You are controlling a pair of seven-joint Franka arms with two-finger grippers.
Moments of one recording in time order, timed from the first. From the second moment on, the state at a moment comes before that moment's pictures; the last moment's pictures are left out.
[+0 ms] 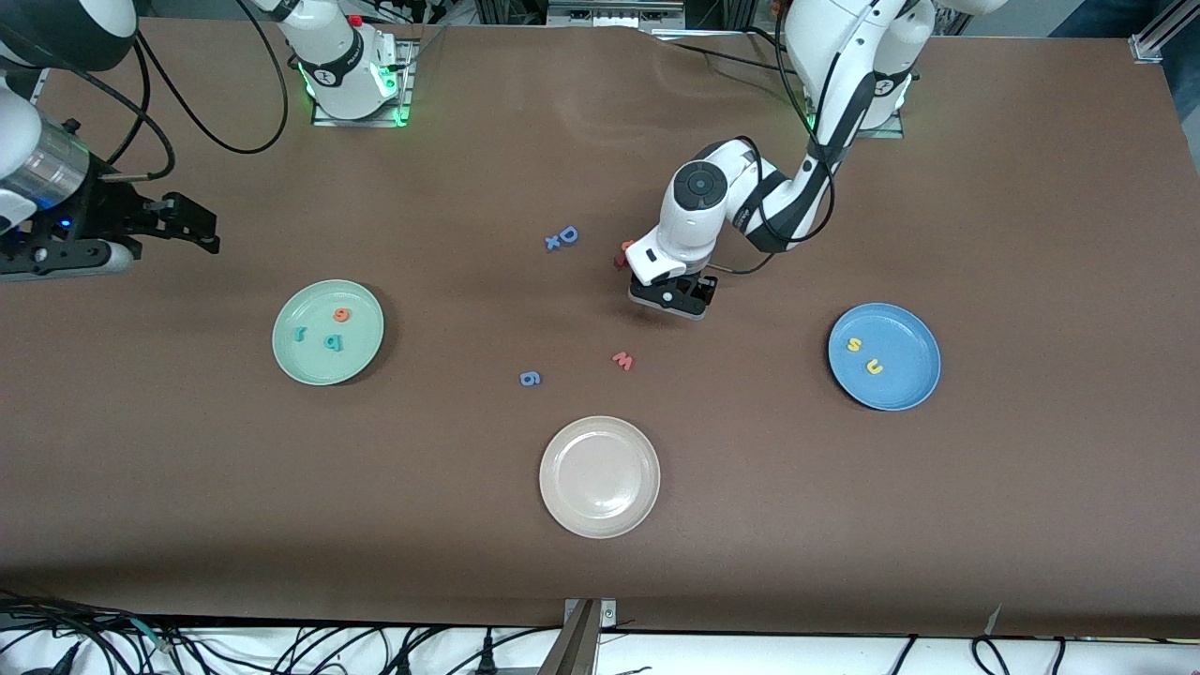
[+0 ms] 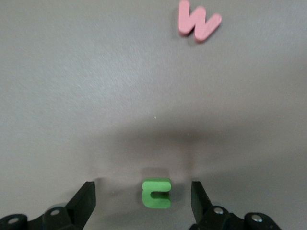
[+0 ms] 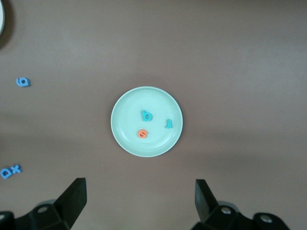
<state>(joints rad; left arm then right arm) -0.63 0.55 -0.09 -2.05 0.08 2.63 -0.49 -0.03 0.01 0.08 -1.71 0.00 1.70 -0.04</state>
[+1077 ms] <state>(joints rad) -0.64 0.55 -0.08 -2.05 0.16 2.63 -0.49 -0.01 0.01 0.03 -1.67 0.01 1.64 -0.06</state>
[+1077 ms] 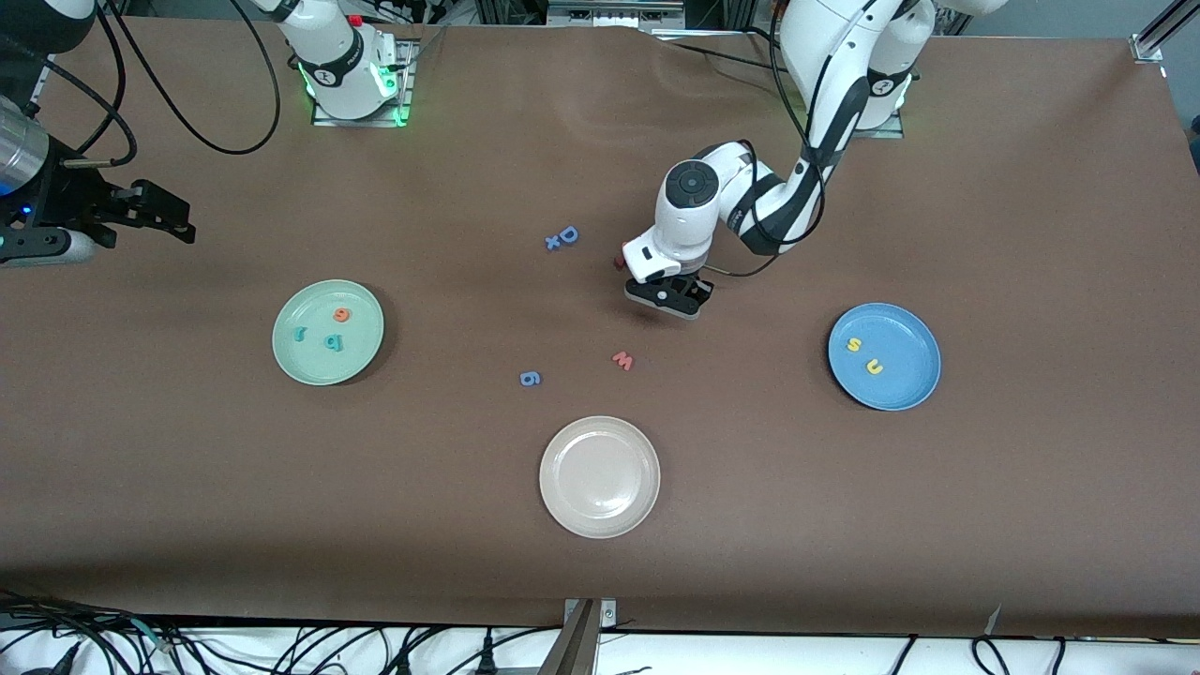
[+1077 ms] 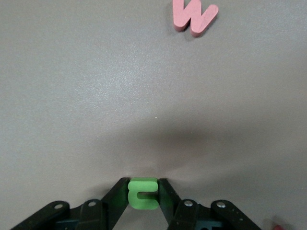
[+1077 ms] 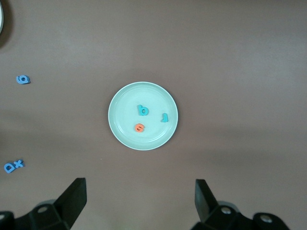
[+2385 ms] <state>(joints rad) -0.09 0.40 0.01 -2.04 0.08 2.44 0.54 -0.01 0.01 0.02 -1.67 0.01 1.64 -0.06</state>
